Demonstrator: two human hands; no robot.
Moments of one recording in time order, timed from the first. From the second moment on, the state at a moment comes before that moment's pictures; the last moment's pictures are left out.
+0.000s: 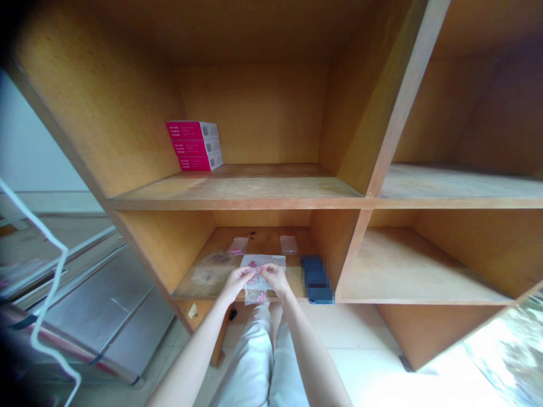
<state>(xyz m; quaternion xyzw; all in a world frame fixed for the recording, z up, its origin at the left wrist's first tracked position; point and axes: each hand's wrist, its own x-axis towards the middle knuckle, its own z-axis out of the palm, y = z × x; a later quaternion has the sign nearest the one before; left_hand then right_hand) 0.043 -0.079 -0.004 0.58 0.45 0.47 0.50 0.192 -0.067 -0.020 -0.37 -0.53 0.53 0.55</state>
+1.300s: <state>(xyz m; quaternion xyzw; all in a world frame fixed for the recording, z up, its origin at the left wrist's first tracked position) 0.043 -0.077 -0.011 0.60 0.46 0.47 0.46 0.190 -0.072 -0.013 -0.41 -0.56 0.50 0.52</state>
